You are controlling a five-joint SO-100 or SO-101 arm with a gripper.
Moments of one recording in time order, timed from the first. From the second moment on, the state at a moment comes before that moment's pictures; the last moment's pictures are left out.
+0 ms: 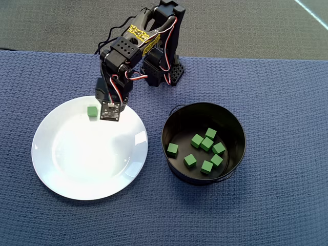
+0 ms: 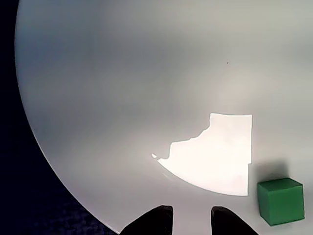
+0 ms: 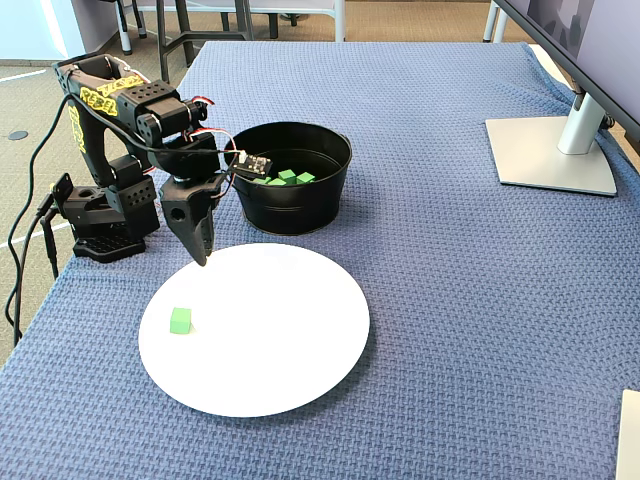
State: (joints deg) arm 38.7 107.3 114.3 69.4 -129.7
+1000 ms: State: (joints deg) arm 51.9 99.6 112.9 63.3 -139.7
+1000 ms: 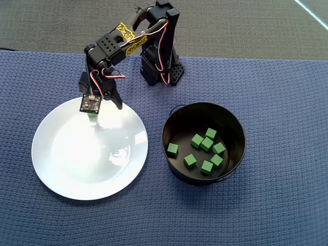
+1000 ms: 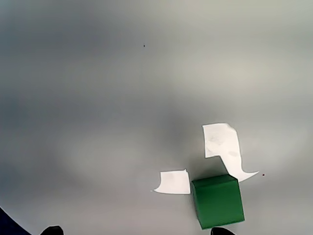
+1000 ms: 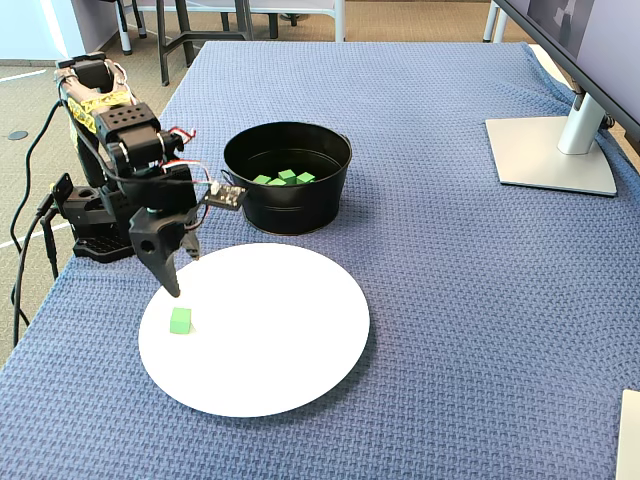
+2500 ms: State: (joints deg) arm 57.6 84.2 105.7 54.3 -142.9
